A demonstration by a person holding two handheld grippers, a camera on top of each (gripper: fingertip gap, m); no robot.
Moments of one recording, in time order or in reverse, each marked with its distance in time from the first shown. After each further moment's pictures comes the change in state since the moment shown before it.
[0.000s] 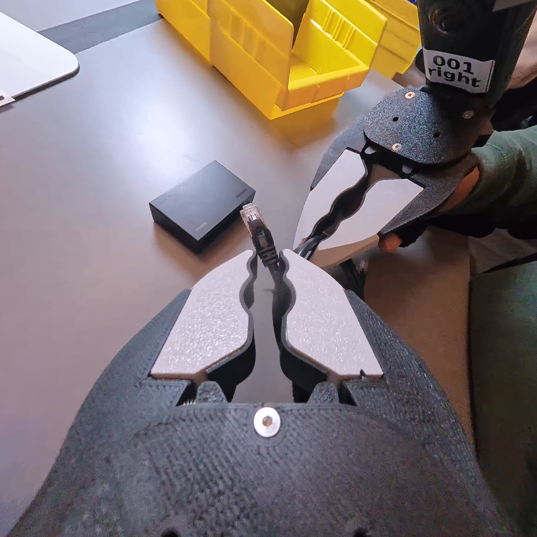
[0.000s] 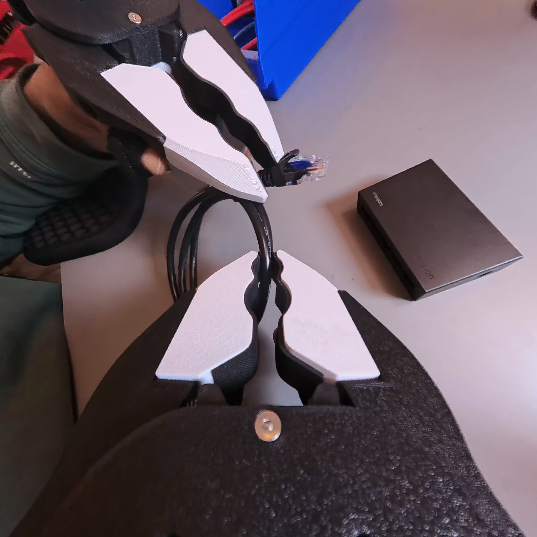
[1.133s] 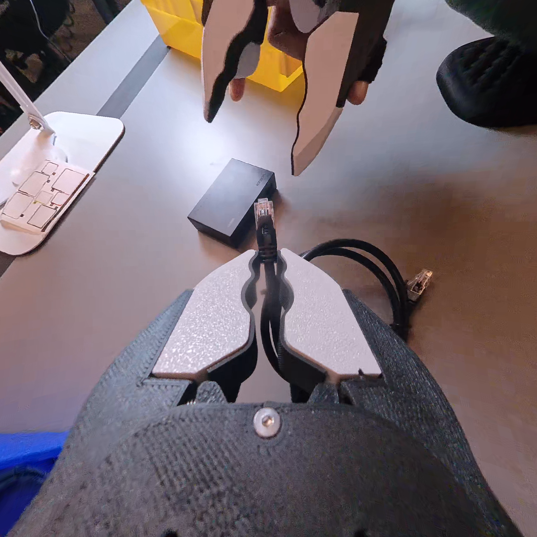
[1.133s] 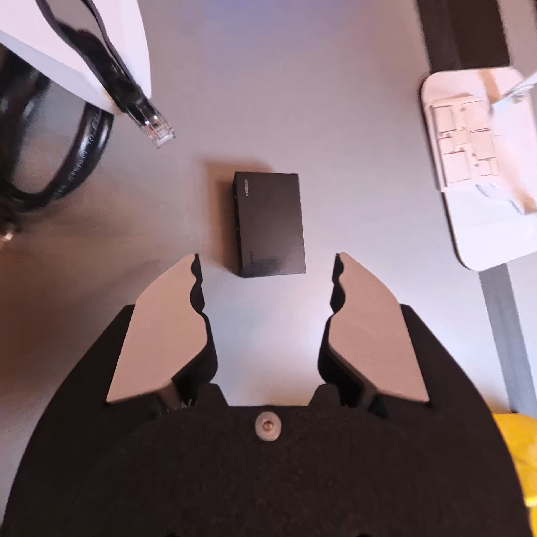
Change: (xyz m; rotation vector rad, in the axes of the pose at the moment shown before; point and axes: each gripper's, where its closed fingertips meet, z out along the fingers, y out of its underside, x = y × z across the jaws) left arm -0.008 0.006 -0.014 -0.076 -0.157 0.396; right arm 0.090 -0.026 -0.031 -0.343 0.214 -0.554
